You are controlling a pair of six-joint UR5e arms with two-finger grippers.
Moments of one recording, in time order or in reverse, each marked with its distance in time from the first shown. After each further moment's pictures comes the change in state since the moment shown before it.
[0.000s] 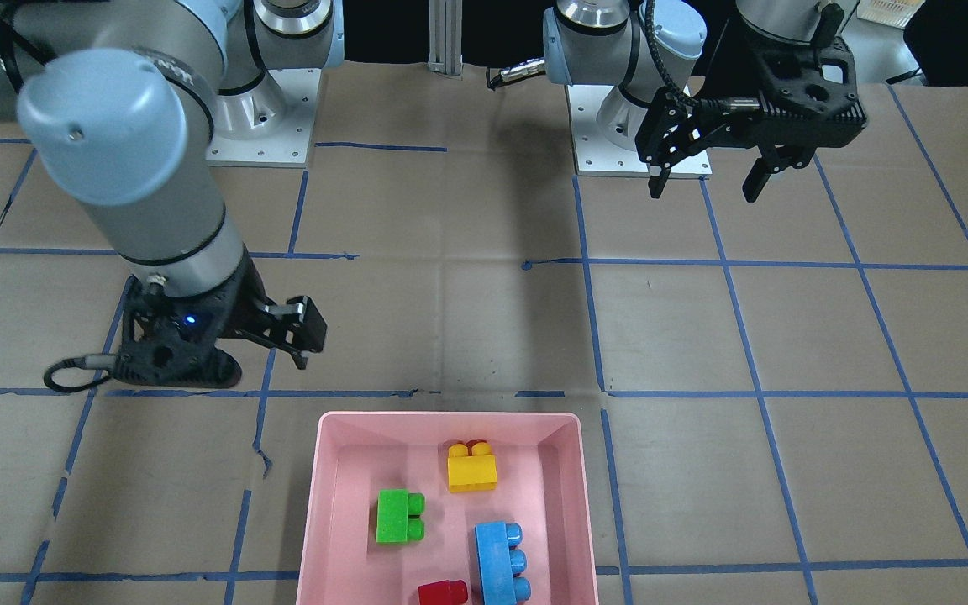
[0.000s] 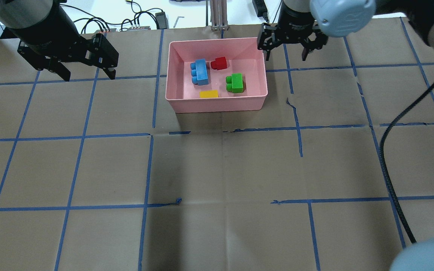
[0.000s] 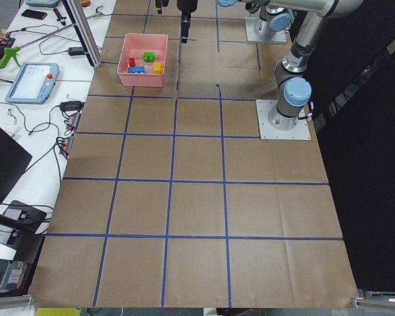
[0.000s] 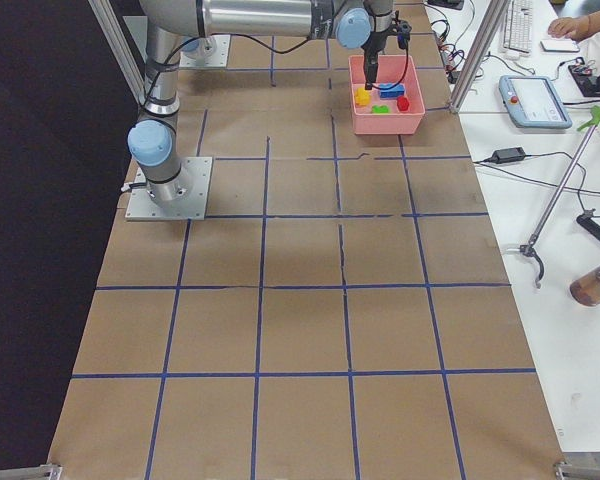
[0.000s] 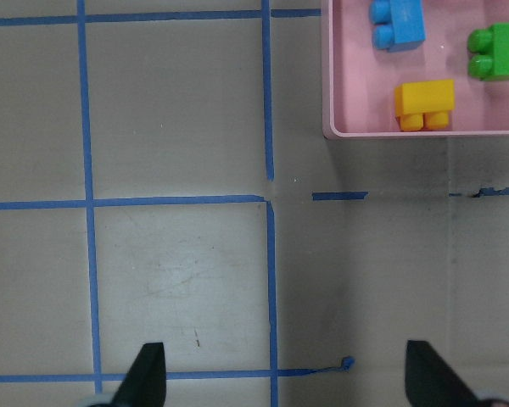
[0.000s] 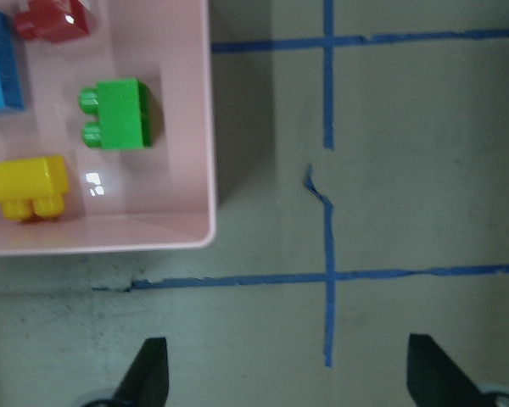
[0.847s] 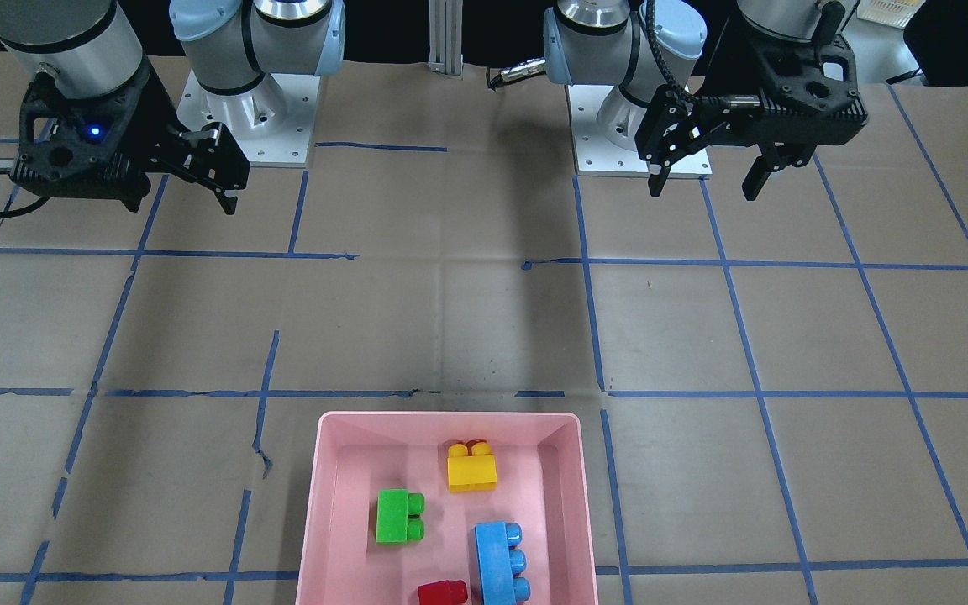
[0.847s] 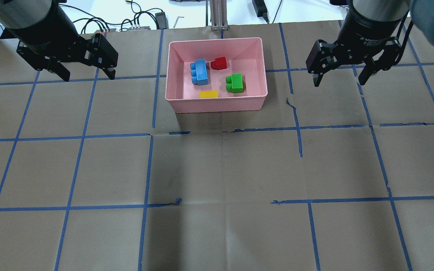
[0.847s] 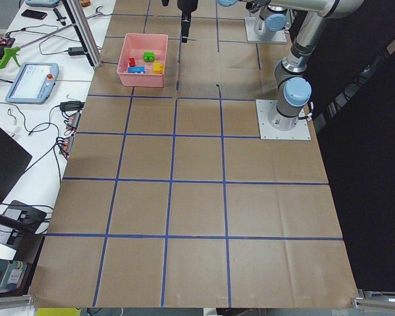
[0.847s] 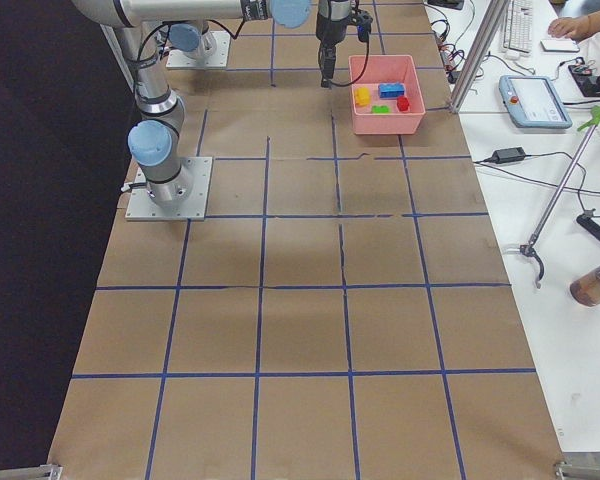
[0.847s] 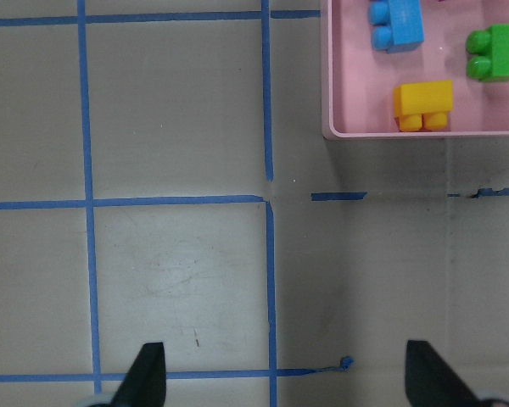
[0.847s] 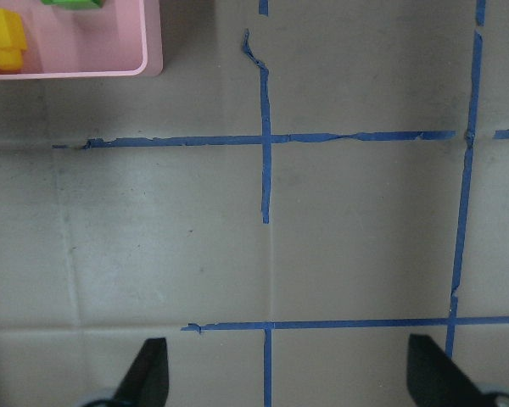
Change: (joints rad) left arm 0.000 0.002 -0.001 0.000 -0.003 0.000; right arm -0.078 -0.266 0.111 0.227 -0.003 -0.097
